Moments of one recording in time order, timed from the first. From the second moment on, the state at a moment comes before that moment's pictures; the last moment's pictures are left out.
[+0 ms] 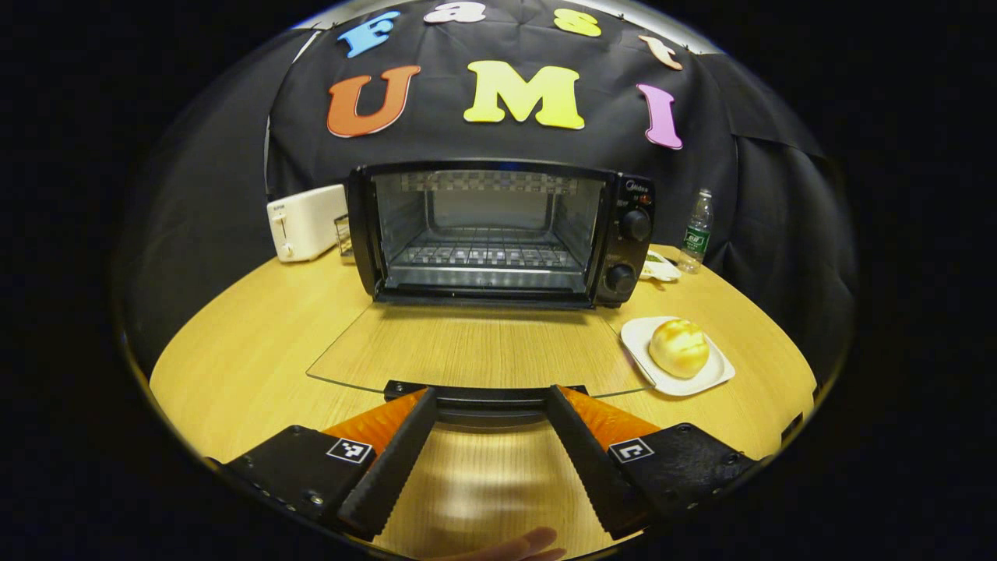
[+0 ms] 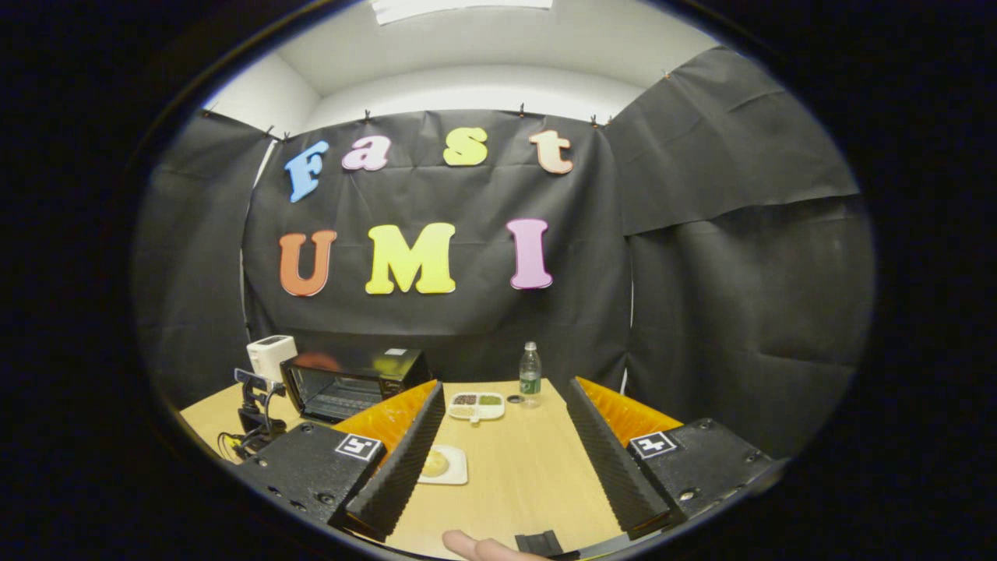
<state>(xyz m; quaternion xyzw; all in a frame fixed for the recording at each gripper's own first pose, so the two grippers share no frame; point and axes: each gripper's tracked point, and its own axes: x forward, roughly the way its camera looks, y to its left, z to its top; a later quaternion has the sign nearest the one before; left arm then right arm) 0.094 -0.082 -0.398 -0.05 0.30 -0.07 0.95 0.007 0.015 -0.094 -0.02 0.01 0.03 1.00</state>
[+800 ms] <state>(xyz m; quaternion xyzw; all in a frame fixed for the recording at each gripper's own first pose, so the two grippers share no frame) 0.068 -0.021 -0.199 -0.08 0.12 -0.05 0.99 0.075 0.059 -0.175 -0.04 0.07 0.05 1.00</state>
